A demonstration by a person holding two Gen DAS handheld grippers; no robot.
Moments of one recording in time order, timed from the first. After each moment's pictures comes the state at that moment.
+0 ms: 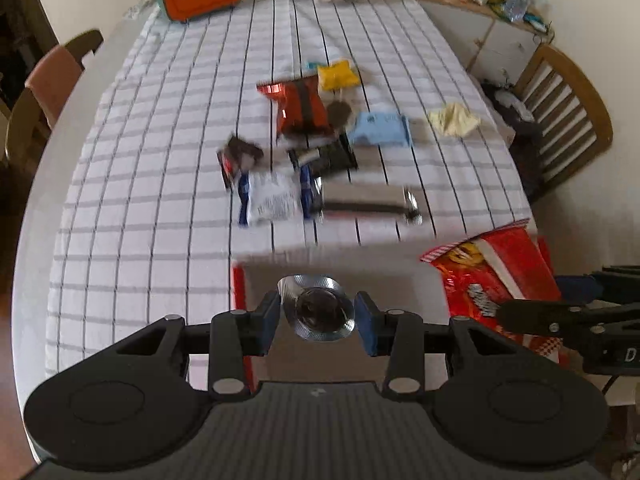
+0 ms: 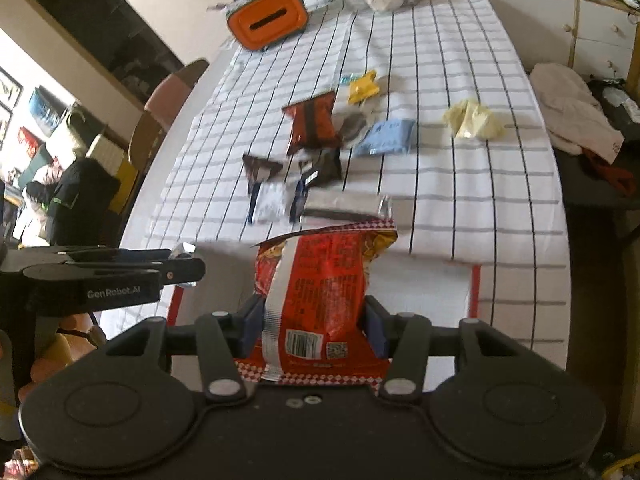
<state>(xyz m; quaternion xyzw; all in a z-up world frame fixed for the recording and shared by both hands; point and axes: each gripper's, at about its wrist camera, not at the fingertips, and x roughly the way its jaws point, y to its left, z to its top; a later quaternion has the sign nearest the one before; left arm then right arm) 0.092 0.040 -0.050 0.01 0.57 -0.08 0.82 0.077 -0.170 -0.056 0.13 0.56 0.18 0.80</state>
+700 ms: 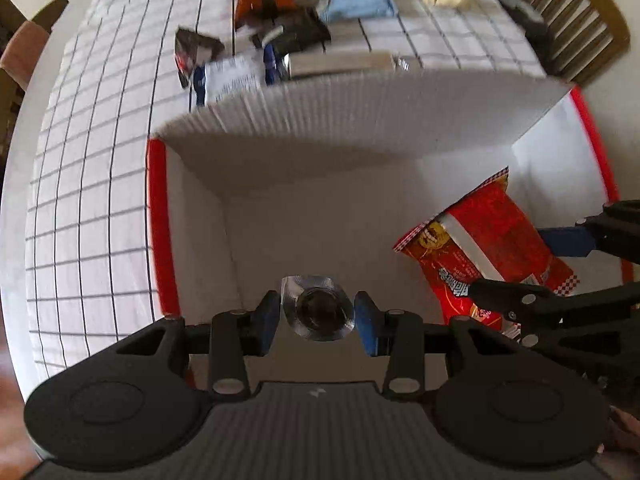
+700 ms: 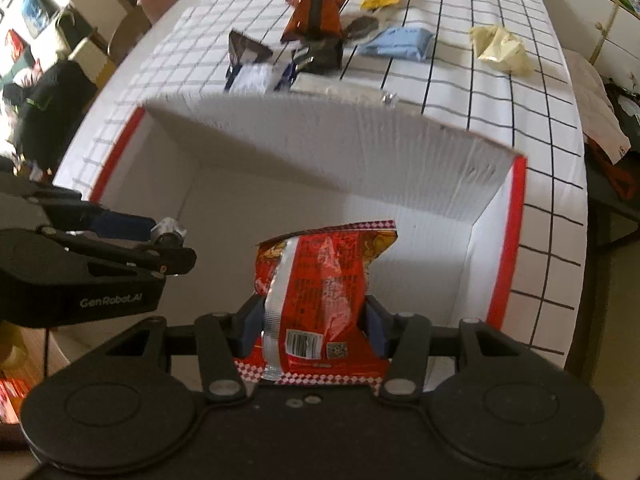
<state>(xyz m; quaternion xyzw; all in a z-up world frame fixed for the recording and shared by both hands) 0.054 0.004 -0.131 0.09 0.65 -0.08 0.75 0.048 -0.141 -0.130 0.01 0.61 0.18 0.77</state>
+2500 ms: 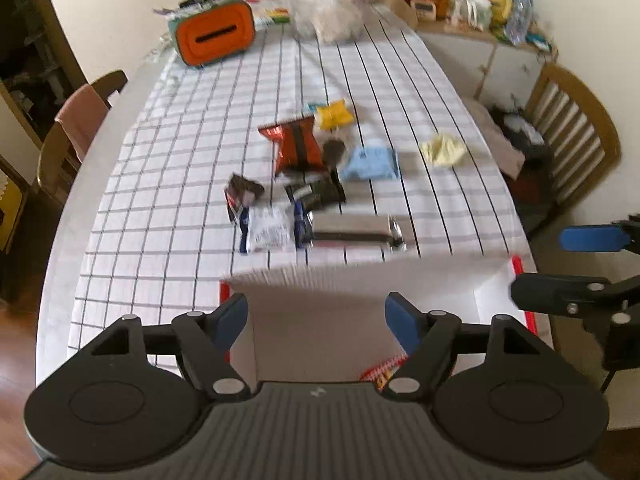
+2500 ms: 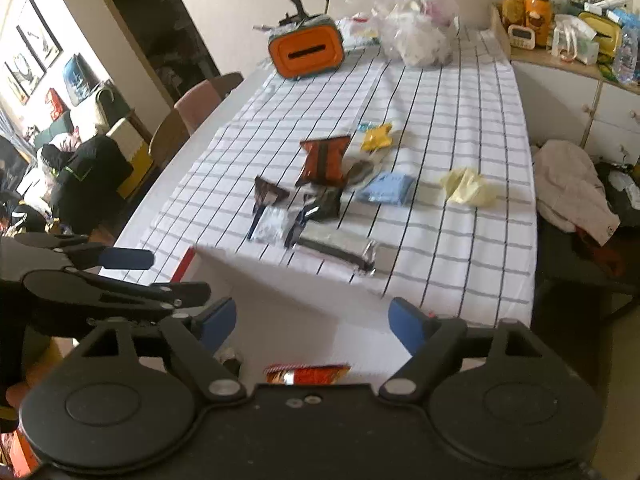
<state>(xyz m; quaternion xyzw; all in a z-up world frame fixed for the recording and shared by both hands) 0.069 -0.001 -0.011 0.04 0.51 -0.04 0.86 0.069 -0.197 -0.017 0.05 0.47 0.21 0.85</state>
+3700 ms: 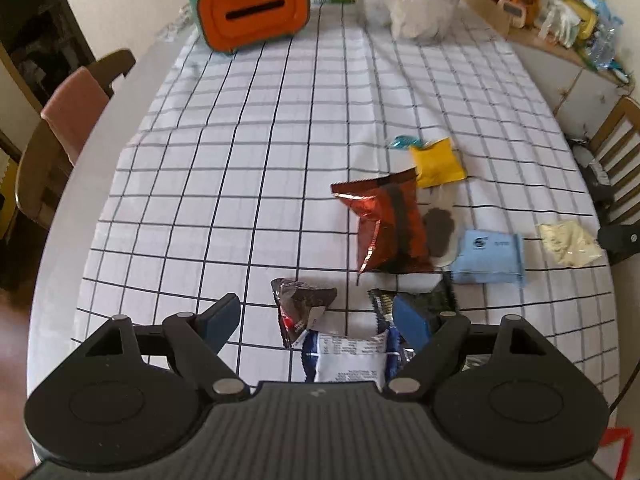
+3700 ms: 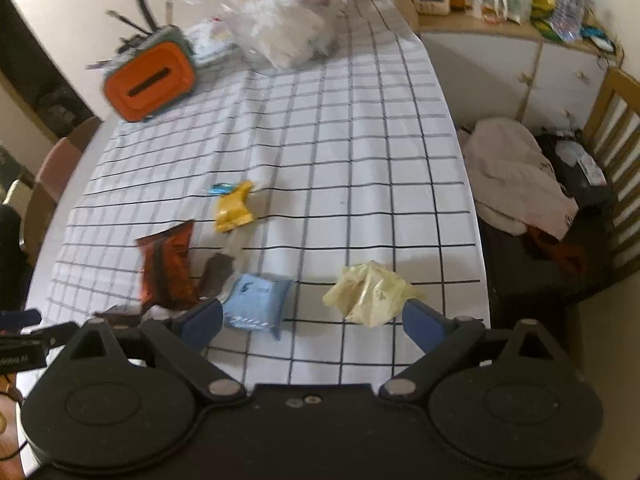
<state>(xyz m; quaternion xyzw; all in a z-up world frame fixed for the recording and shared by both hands) 0.265 0.064 -0.088 0.02 0.55 0.00 0.84 0.283 -0.230 -0.105 0.10 0.53 0.05 0.84</state>
